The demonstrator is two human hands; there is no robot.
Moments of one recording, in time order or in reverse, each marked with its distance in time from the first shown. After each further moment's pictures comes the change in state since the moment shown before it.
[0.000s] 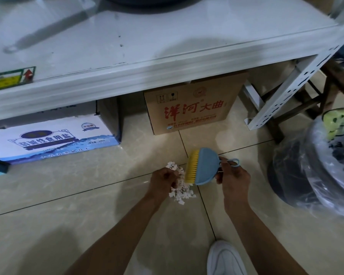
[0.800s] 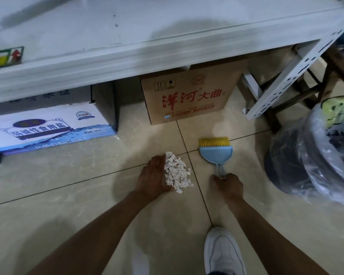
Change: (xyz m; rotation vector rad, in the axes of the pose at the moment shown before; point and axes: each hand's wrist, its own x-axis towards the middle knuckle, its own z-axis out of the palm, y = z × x) left_hand 0.011 -0.035 -0.025 1.129 -0.091 0.375; right_hand 0.025 0.071 -0.028 -0.926 -0.083 0.239
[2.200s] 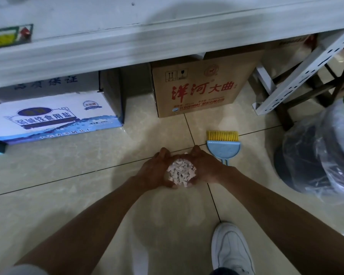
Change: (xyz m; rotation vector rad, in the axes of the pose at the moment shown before) left_hand 0.007 -0.021 -0.016 -0.110 -0.151 0.170; right_hand -0.005 -0.075 0.027 -0.706 -0.469 -0.936
